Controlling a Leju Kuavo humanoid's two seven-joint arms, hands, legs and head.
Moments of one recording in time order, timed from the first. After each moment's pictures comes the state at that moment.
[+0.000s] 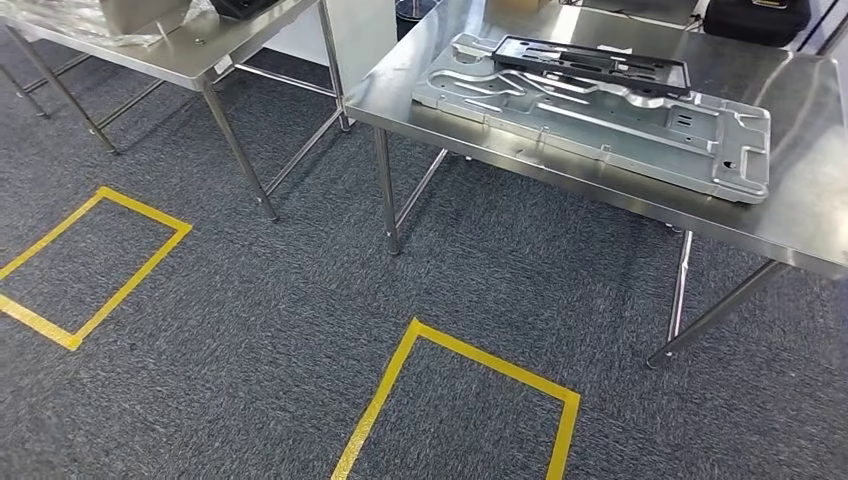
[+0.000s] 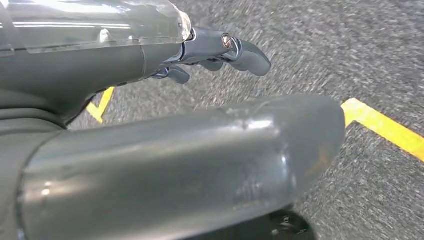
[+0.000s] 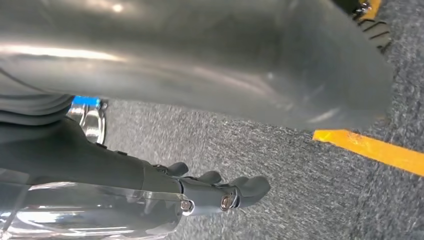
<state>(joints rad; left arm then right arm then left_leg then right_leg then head) -0.06 -0.16 1.20 -0.22 -1.10 0.09 -0.37 -0.03 0.16 -1.10 -0.24 0.97 -0.19 0.04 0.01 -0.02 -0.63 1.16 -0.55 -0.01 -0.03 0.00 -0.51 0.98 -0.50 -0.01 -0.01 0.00</state>
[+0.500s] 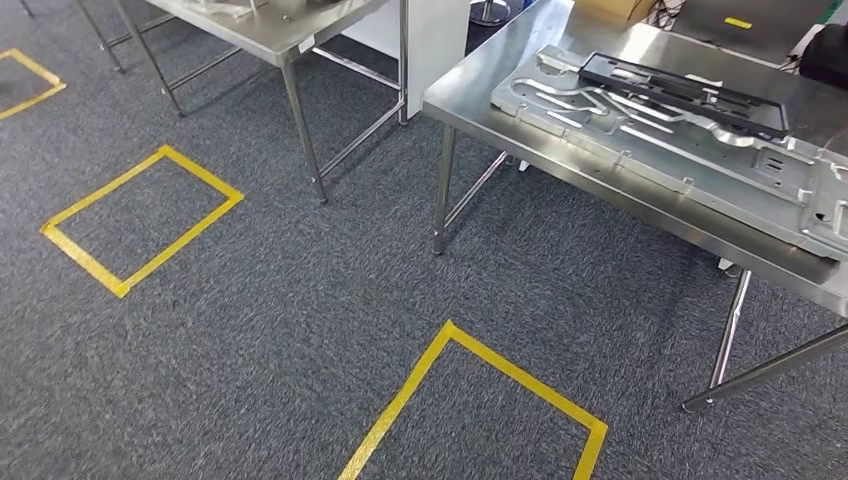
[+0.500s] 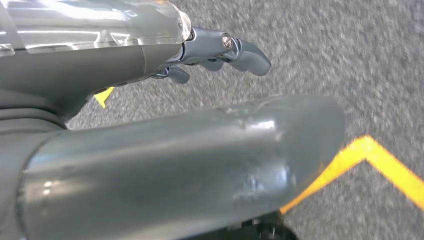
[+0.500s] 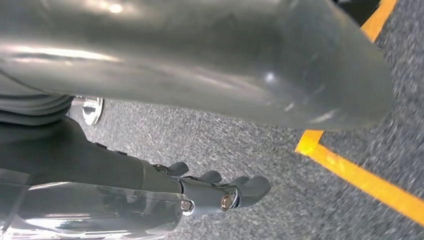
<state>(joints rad) -0.06 -0.15 1.20 -0.22 -1.10 0.09 -0.36 -0.03 0.15 -1.08 -0.24 0.98 -0.16 0.04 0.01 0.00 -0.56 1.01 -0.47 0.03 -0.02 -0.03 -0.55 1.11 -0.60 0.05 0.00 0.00</state>
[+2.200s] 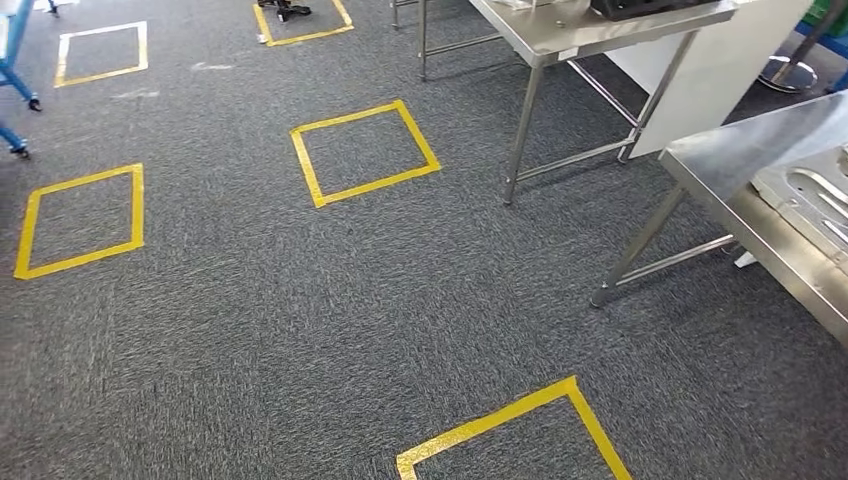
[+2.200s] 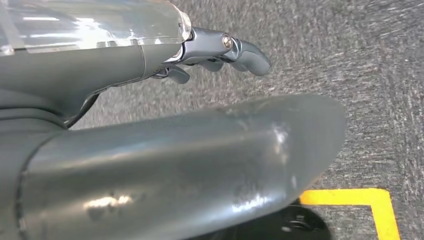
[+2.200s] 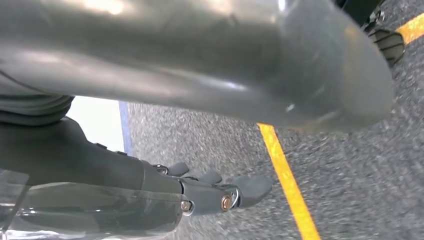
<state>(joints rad) -0.06 -0.16 1.20 -0.22 -1.11 0.09 -0.36 -0.03 0.14 -1.08 -0.23 0.99 -0.12 0.07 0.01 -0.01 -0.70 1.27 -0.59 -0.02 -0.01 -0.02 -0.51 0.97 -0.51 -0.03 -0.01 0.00</state>
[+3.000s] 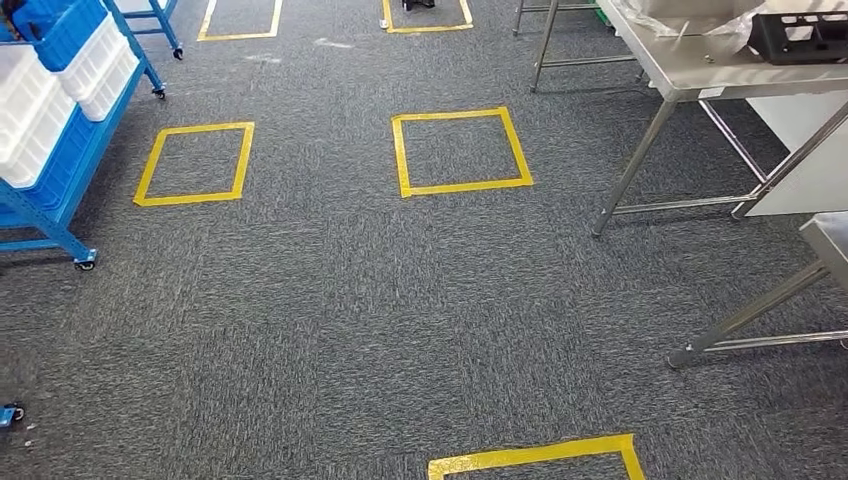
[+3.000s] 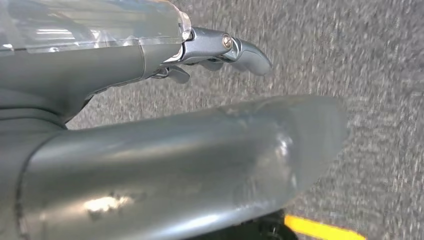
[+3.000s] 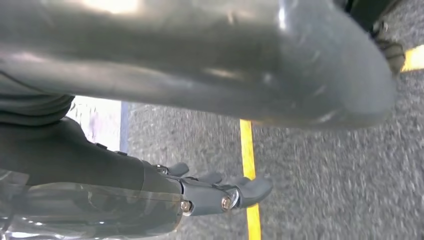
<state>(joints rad) -0.06 -0.16 1.20 -0.22 -1.11 0.09 -0.36 -0.03 0.13 -1.07 -0.23 1.01 -0.11 0.07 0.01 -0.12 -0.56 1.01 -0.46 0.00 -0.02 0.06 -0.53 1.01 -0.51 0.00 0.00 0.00</state>
